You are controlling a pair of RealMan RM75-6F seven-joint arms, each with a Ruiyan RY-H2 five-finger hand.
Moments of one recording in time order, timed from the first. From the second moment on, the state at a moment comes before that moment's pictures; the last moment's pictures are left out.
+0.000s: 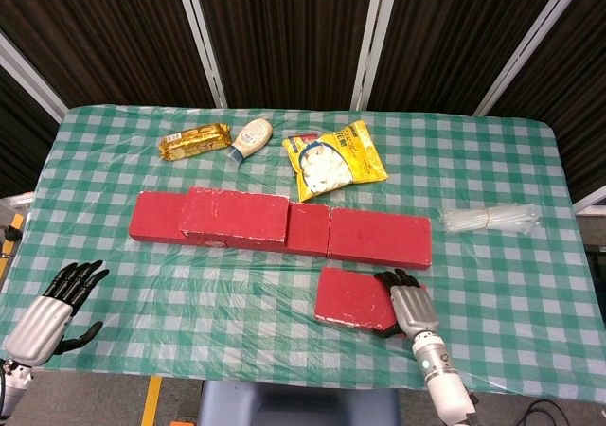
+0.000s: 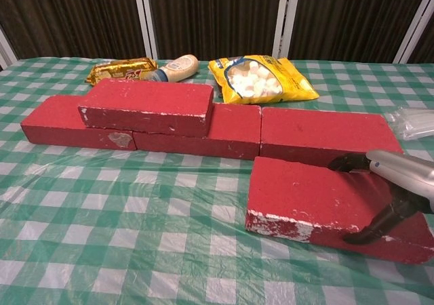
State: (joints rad) left arm -0.20 -1.18 0.12 -1.30 1.74 1.55 -0.31; right arm 0.41 -1.55 0.07 -1.90 -0.86 1.23 -0.64
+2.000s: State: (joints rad) left arm -0.25 -1.25 0.03 -1.27 1.60 1.37 -0.22; right arm 0.90 -1.29 0.23 -1.51 -0.69 0.66 -0.30
